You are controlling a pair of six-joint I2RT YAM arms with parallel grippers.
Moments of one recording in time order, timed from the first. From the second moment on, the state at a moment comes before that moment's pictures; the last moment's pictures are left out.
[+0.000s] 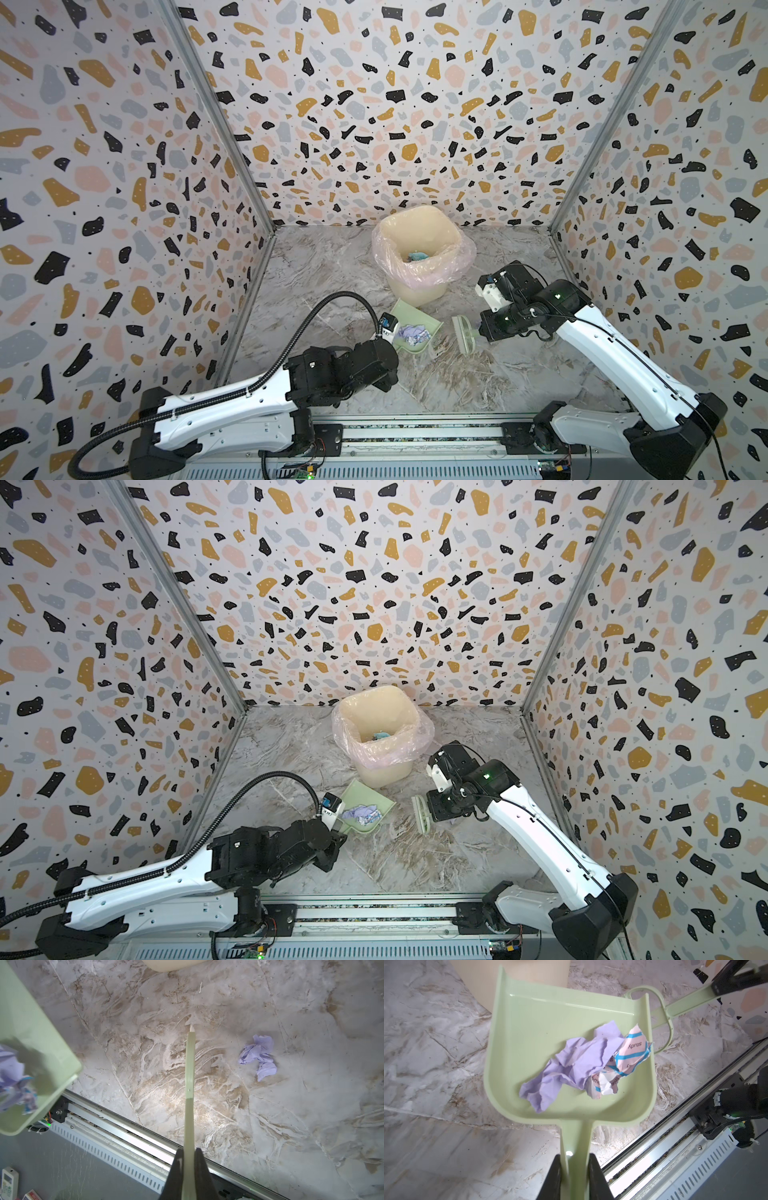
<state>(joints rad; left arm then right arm) -1.25 0.94 0.94 -0.88 -0.37 -0.64 0.59 1.19 1.25 -1.24 -0.18 0.28</state>
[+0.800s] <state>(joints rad) -0.73 1.17 1.52 -1.18 -0.33 -0.27 0.48 1.03 1.17 -1.19 -0.33 0.27</state>
